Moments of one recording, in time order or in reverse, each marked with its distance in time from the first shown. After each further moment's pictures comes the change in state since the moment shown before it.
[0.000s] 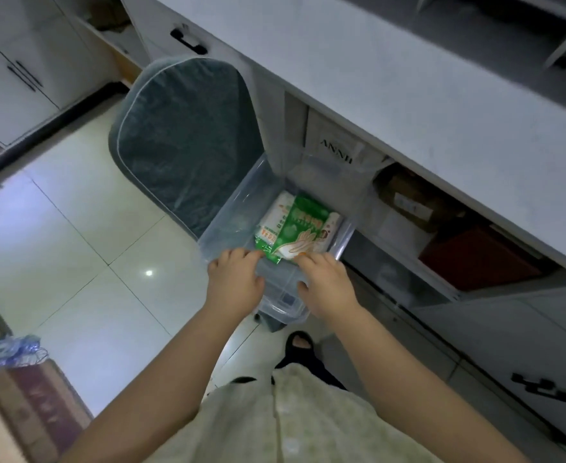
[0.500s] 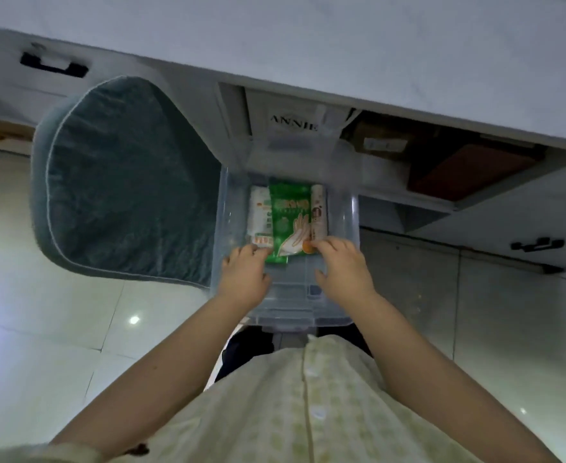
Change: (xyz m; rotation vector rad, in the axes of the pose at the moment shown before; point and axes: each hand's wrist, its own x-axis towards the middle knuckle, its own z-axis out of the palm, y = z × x) left_hand 0.156 -0.087 0.021 0.169 -0.388 0.446; right_hand 0.078 -0.035 0.057 0.157 0.121 0.555
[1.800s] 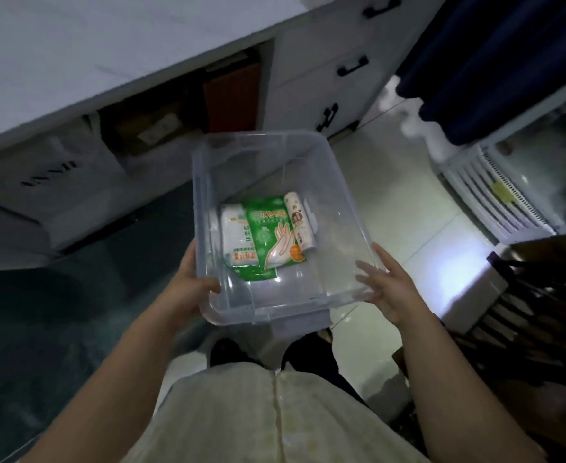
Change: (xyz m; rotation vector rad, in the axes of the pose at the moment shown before) left_hand -0.010 0.116 0.011 -0.931 -0.759 0.177; right_hand -0.314 0.087 0.013 1.710 0.862 1.082
